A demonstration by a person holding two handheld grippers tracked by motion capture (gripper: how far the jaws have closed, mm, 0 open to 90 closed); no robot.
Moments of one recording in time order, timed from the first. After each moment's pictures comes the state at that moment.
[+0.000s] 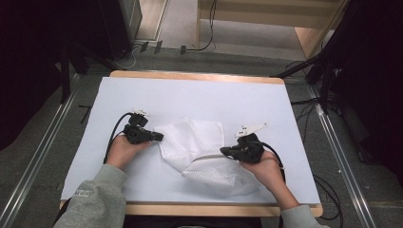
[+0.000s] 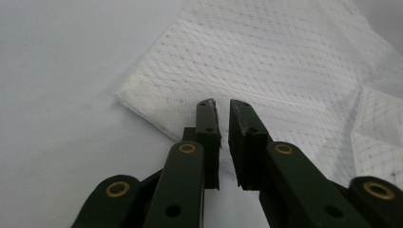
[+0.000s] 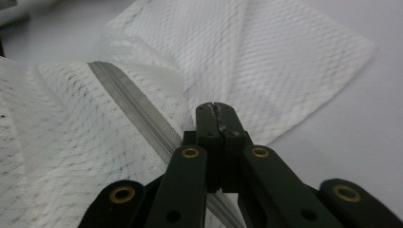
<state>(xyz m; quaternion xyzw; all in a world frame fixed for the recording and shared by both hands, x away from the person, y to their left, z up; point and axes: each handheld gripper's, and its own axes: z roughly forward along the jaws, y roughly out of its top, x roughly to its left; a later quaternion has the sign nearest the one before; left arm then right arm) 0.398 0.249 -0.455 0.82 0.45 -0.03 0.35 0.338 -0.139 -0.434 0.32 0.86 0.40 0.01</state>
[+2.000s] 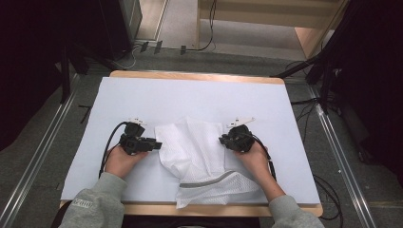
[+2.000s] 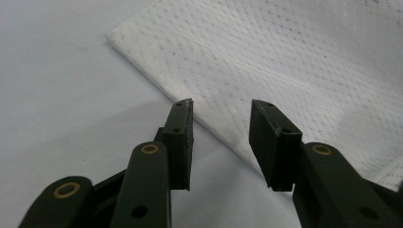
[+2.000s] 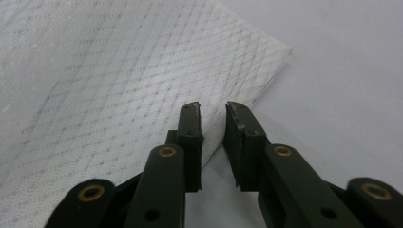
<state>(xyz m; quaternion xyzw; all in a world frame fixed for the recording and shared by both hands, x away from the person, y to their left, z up) 0.359 0.243 -0.452 0.81 0.48 0.02 0.34 0.385 -0.121 -0.470 0.38 0.85 0.35 0.11</state>
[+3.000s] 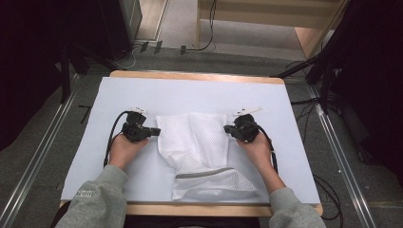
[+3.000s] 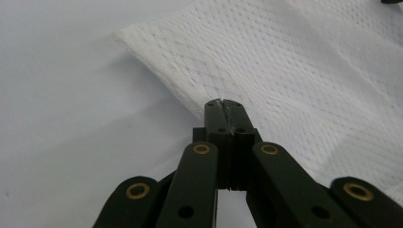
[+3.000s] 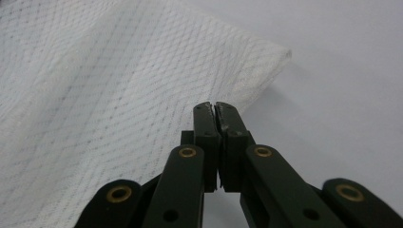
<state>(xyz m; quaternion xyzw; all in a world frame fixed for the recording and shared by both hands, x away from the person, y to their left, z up) 0.401 0.250 -0.446 0.80 0.48 0.03 0.35 0.411 -0.135 -0.453 0.41 0.83 0.37 0.11</state>
